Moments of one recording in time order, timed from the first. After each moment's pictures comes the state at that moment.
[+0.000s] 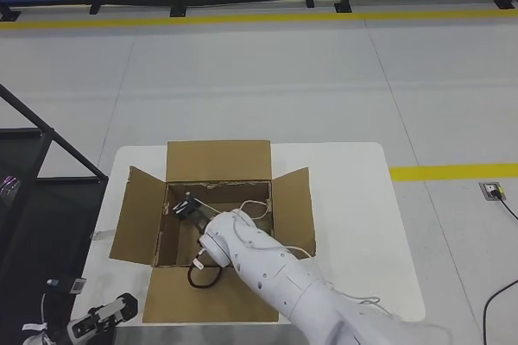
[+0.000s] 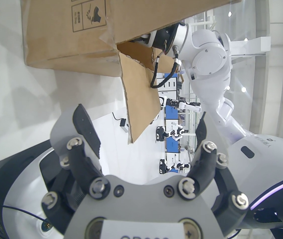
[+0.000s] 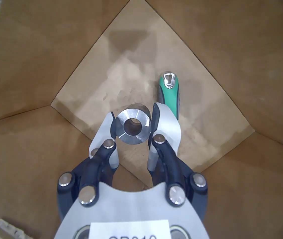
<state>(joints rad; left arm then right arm) 1.72 -0.87 -1.83 -1.52 -0.57 -0.60 -1.11 -0.27 -1.96 0.49 -0.47 -0.94 0.05 0.75</state>
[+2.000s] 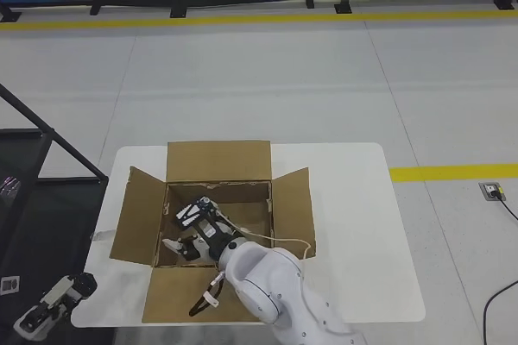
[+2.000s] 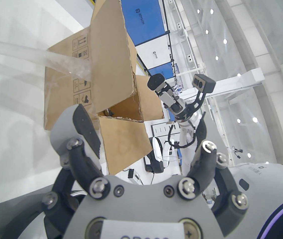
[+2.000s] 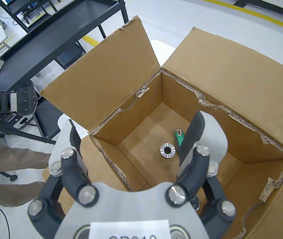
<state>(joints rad) 1.91 -0.92 -2.07 -1.77 -0.55 -0.56 -0.72 -0.90 -1.71 0.90 -1.59 -1.30 -0.09 0.64</state>
